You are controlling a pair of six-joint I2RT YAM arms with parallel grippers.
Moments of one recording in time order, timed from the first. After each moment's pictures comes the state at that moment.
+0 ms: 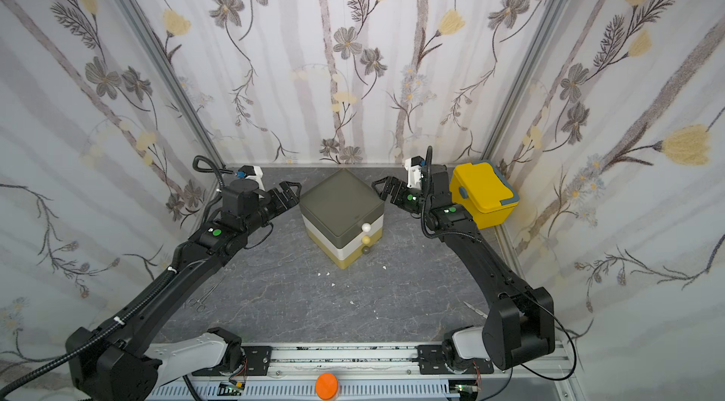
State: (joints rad) left arm -0.40 1.22 1.08 -0.28 0.00 -0.76; right arm 0.30 1.37 1.11 -0.19 -0.48 0.71
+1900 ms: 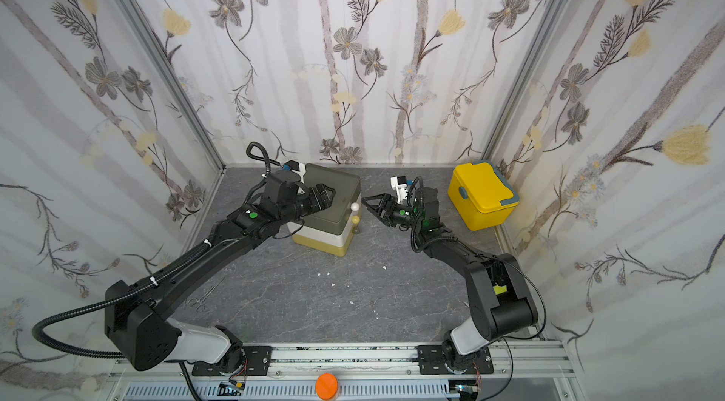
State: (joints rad) left arm -0.61 1.43 1.27 -0.36 -0.03 -0.77; right arm 0.32 1.56 0.83 0.58 -0.84 1.10
